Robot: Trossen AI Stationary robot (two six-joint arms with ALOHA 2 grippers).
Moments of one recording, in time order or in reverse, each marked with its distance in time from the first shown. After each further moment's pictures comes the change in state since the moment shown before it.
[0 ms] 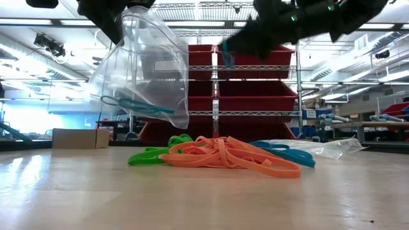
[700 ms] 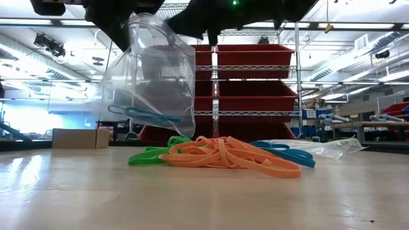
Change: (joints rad) left arm 0.000 0.051 0.000 0.039 -0.020 0.029; right arm 0.008 0.348 0.444 -0.102 -0.104 -0.104
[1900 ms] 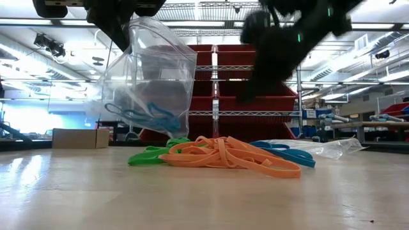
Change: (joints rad) left arm 0.007 -0.001 0.000 -0.007 -0.013 0.020; right arm 0.064 -0.206 -0.319 -0.491 0.062 0.251
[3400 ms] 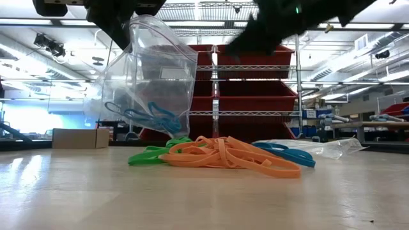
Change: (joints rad) left arm 0.000 0.000 0.000 0.011 0.021 -0.003; right arm 0.024 -0.147 -0.048 0.371 0.188 -0.172
